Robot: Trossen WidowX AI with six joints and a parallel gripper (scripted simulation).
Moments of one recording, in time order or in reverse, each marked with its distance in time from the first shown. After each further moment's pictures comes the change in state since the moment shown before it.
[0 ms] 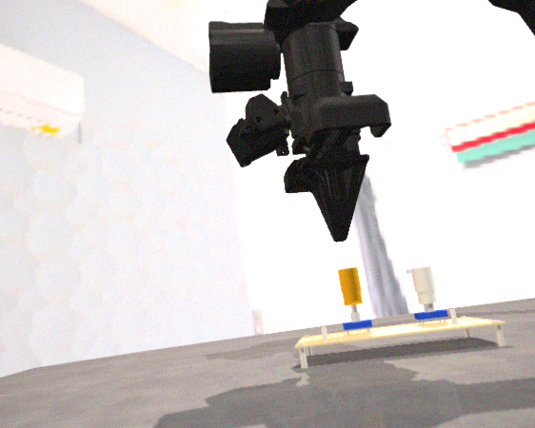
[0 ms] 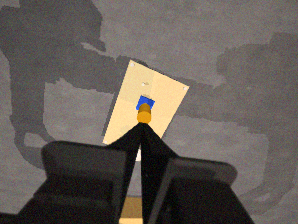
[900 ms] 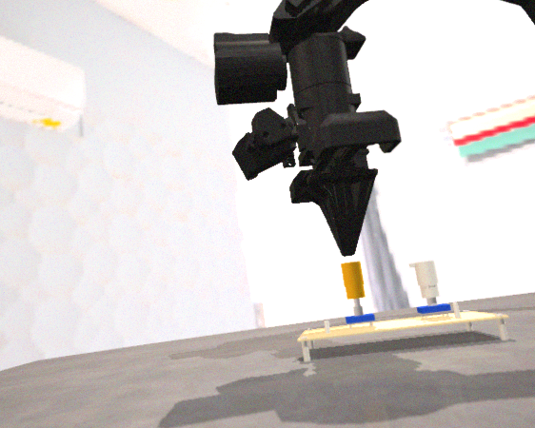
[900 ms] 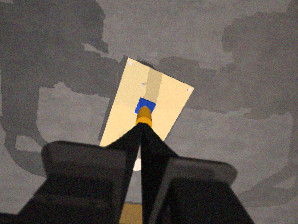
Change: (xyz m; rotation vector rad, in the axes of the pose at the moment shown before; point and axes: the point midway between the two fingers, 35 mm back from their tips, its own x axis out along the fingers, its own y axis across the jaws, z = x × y) arm 0.019 0.000 -0.002 0.000 0.006 -0.001
